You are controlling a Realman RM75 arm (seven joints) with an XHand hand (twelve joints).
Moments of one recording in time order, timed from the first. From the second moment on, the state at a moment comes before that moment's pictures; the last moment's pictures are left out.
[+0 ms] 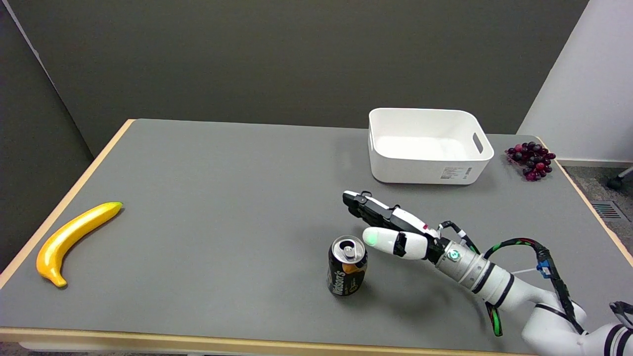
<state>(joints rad) -0.15 -0.83 -2.03 1.24 0.24 0.81 1.66</state>
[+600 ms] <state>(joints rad) -0.17 -0.84 -2.07 1.27 0.22 0.82 1.69</state>
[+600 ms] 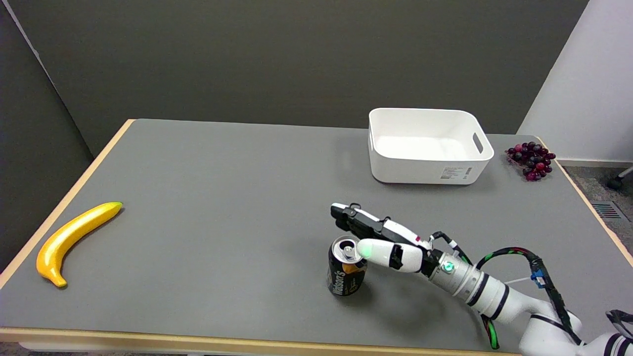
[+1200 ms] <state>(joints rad) -0.15 -0.89 -2.11 1.22 0.16 0.84 1.69</state>
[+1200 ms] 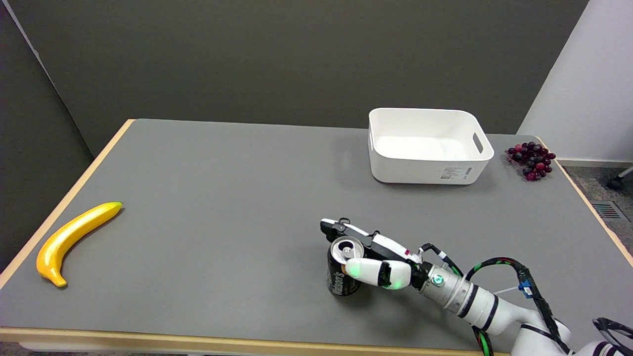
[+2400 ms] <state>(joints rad) -0.13 -0.93 -2.06 1.23 0.12 0.76 1.69</state>
